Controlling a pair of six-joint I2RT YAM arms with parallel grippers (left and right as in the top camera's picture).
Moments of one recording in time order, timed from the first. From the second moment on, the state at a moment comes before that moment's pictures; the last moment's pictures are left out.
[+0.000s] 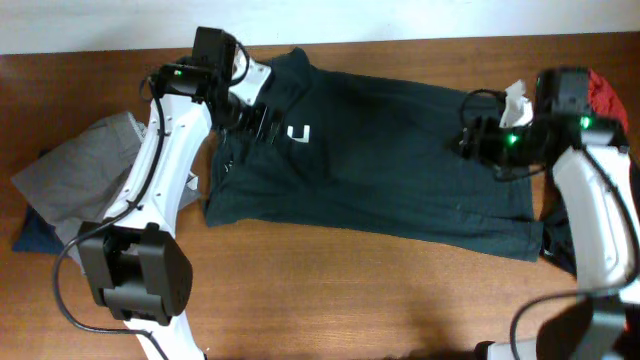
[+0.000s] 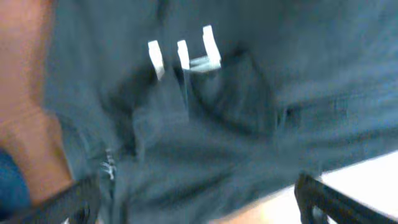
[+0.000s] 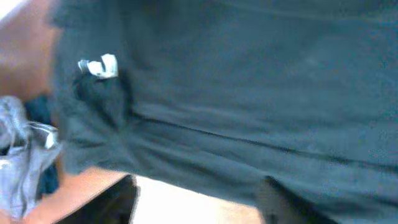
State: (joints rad) left arm -0.18 1.98 1.86 -1.13 0.24 0.19; right arm -0.16 1.60 1.47 -1.07 -0.43 0.23
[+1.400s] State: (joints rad) left arm -0.14 1.60 1.06 -0.89 0.11 -0.05; right arm -0.33 1.42 1.17 -1.22 -0.18 0.28
